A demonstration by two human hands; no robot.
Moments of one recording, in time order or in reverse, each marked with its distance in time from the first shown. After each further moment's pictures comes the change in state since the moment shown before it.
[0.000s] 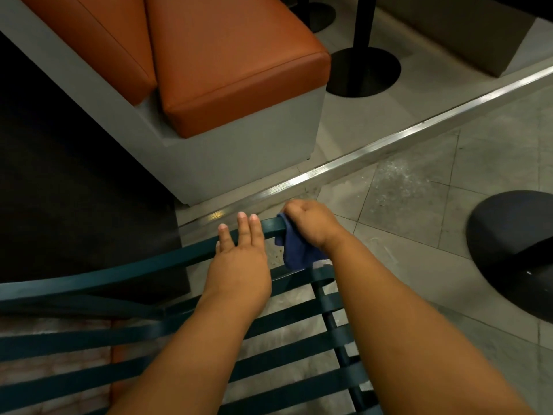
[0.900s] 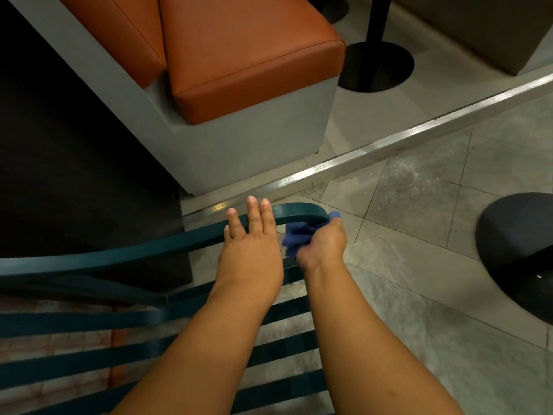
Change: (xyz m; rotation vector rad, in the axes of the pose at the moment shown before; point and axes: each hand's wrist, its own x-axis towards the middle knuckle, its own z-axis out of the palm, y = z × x) left_hand -0.004 0.003 0.007 -0.002 0.059 -0.020; right_hand -0.012 0.021 0.060 1.612 0.404 0.671
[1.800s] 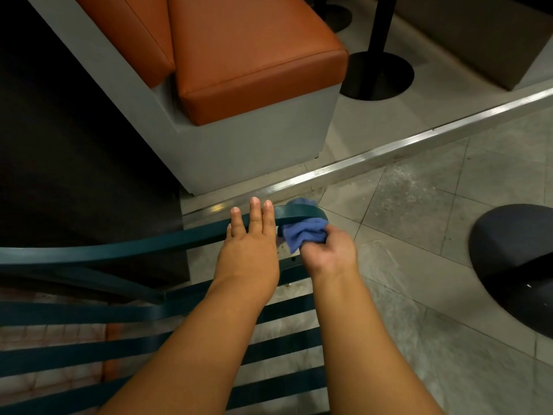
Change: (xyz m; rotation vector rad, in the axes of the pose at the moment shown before) left_hand -0.001 -0.006 0.002 -0.035 -0.007 0.001; right_hand -0.055 -0.015 0.002 0.435 -0.115 0.174
